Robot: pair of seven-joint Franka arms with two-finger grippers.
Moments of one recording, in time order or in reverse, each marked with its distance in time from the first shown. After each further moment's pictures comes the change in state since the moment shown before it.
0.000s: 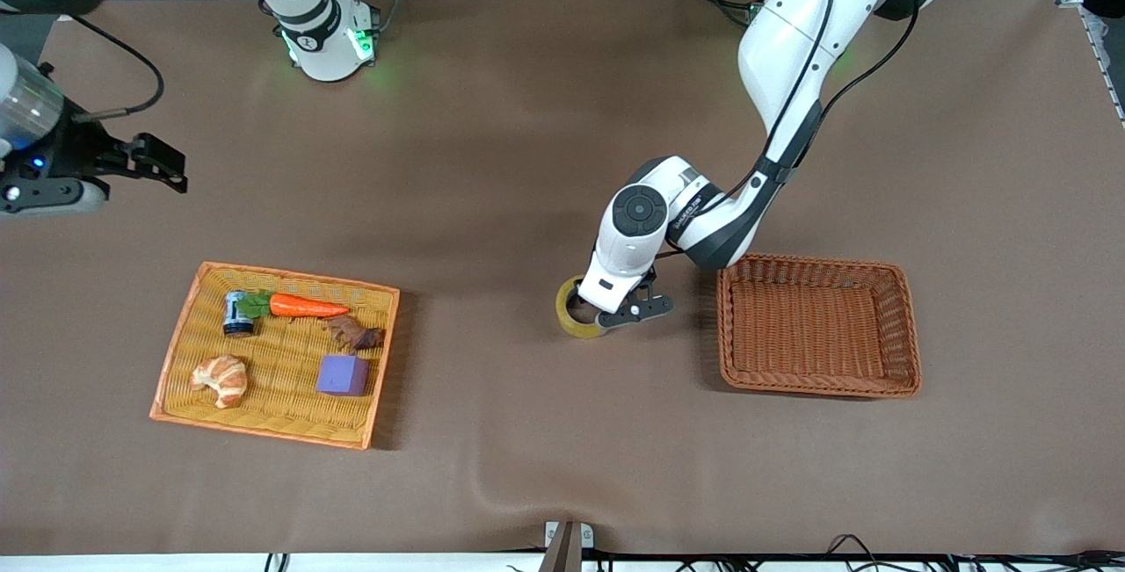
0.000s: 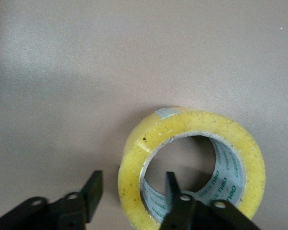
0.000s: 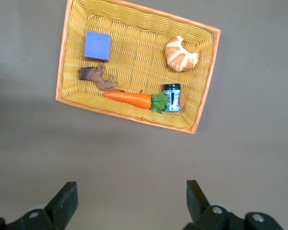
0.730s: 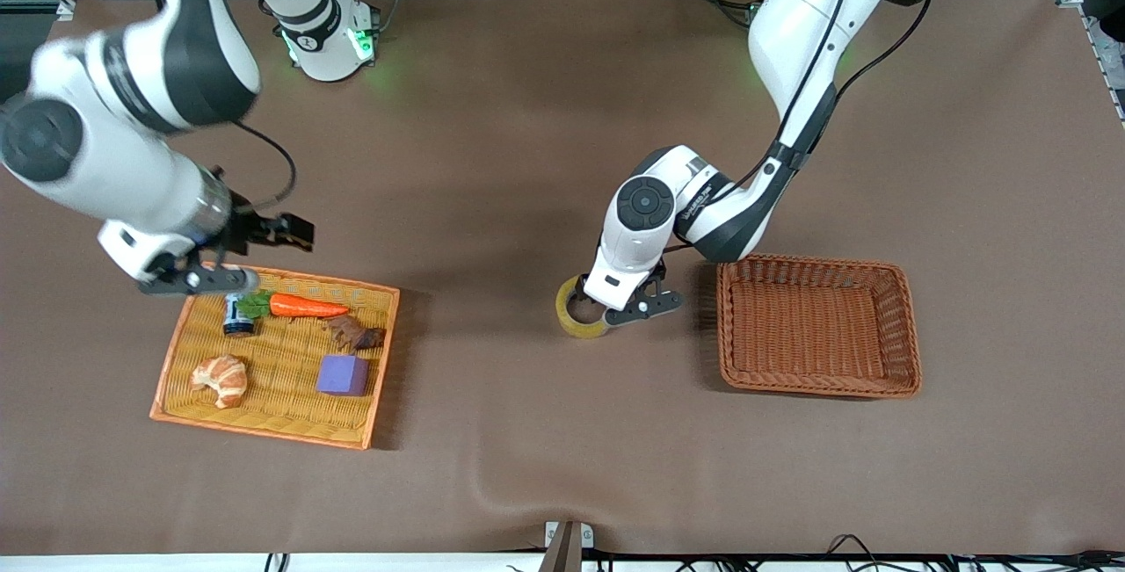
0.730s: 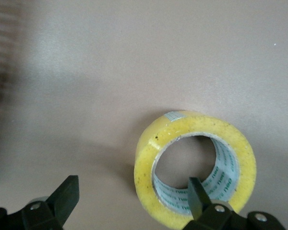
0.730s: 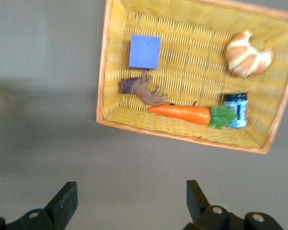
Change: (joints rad) left arm 0.009 -0.047 0.000 -0.002 -0.014 -0.061 -0.003; right arm 0.090 0.151 0.068 -0.035 0.056 0.177 0.190
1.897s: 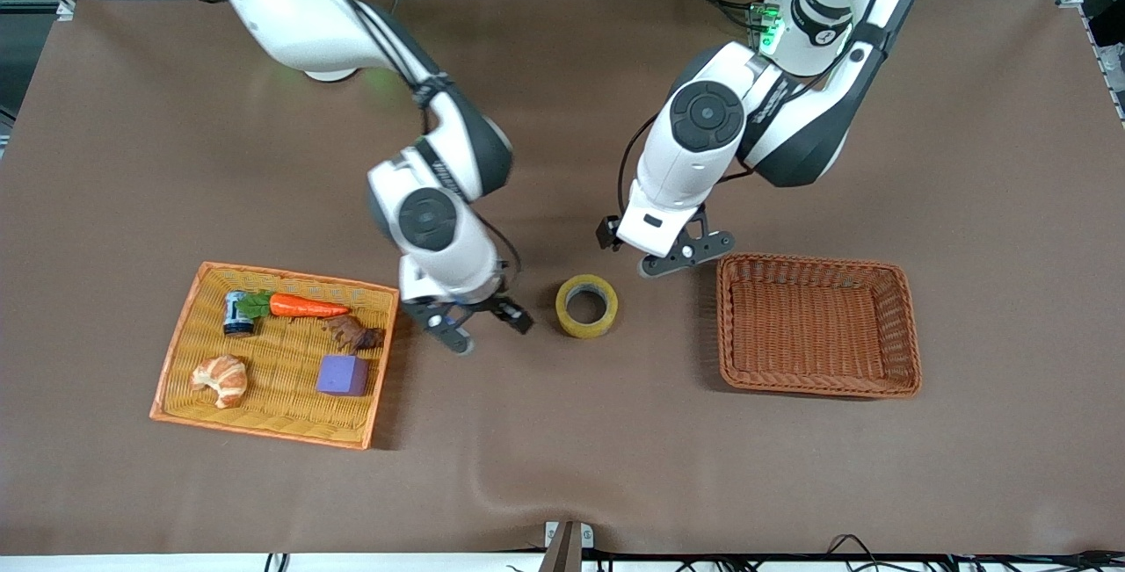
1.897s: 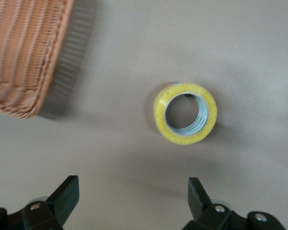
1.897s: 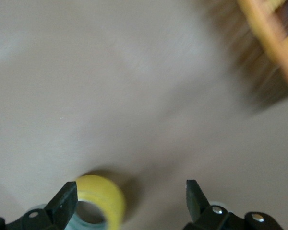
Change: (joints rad) left arm 0.035 -0.310 -0.015 -0.050 -0.170 -0.279 0.058; right arm 0.346 0.544 0.003 0.361 -0.008 0.248 0.984
